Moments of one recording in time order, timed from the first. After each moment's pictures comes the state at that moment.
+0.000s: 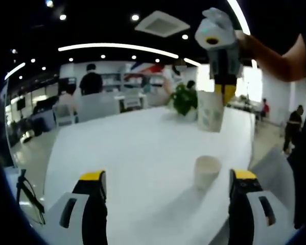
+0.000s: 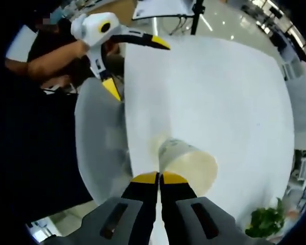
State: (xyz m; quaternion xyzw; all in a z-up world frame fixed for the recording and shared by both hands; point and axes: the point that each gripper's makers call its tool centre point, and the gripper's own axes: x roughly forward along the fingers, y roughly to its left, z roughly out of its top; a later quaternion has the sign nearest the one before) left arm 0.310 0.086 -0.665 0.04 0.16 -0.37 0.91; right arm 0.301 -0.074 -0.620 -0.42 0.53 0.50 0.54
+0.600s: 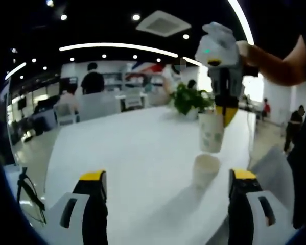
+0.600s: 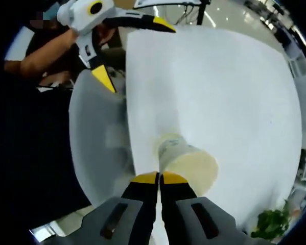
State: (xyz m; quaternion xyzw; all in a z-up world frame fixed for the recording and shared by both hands) left arm 0.304 0.088 -0.666 0.04 0.16 -0.37 0.92; right arm 0.288 -0.071 -0.663 -0.42 0.54 0.50 0.52
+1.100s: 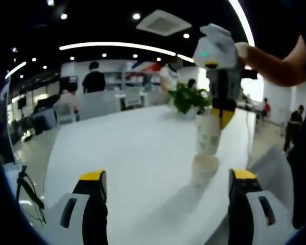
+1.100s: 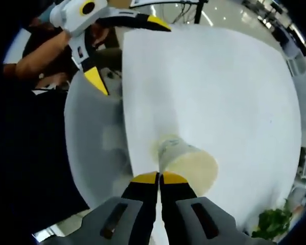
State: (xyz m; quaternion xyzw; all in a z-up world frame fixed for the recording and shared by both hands) left arm 0.301 0.086 -0.670 0.04 0.16 -0.37 0.92; right arm 0.292 -0.068 -0.671 -0.42 0.54 0.50 0.53
